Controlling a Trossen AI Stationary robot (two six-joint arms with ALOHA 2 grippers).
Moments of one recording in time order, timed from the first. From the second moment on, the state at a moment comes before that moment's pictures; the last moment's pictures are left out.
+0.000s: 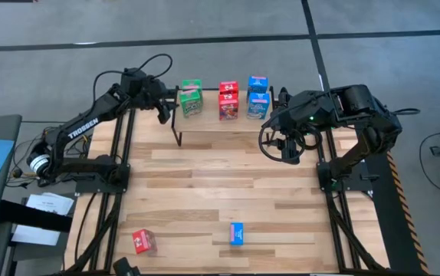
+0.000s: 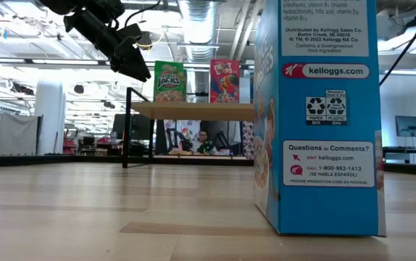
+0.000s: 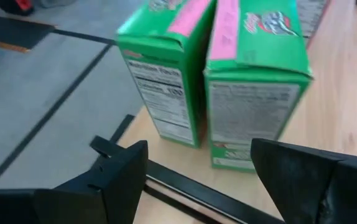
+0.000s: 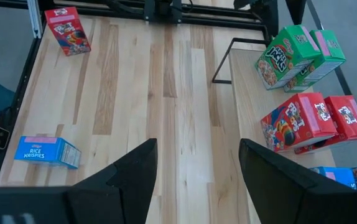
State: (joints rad) left arm 0.88 1.14 0.96 -0.32 0.22 0.34; right arm 0.10 1.58 2.28 -1.47 0.18 0.00
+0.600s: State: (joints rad) left arm 0.88 1.16 0.96 -0.27 0.15 0.33; right arm 0.10 1.58 2.28 -1.47 0.18 0.00
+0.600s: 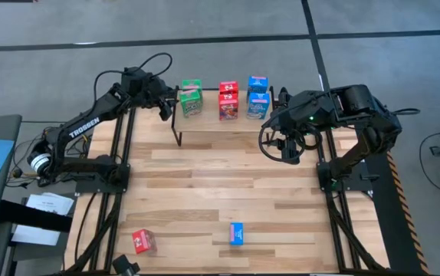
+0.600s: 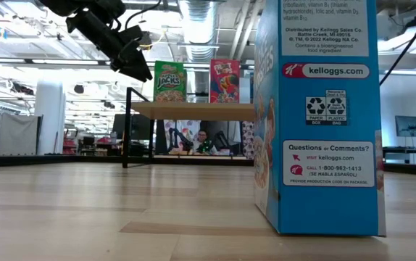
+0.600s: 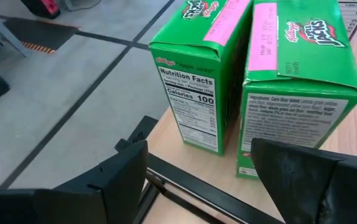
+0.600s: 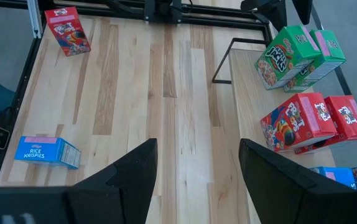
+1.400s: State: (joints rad) left arm 0.85 1.17 0.96 -0.21 0.14 0.34; right arm 0.10 1.58 2.28 -1.47 0.18 0.00
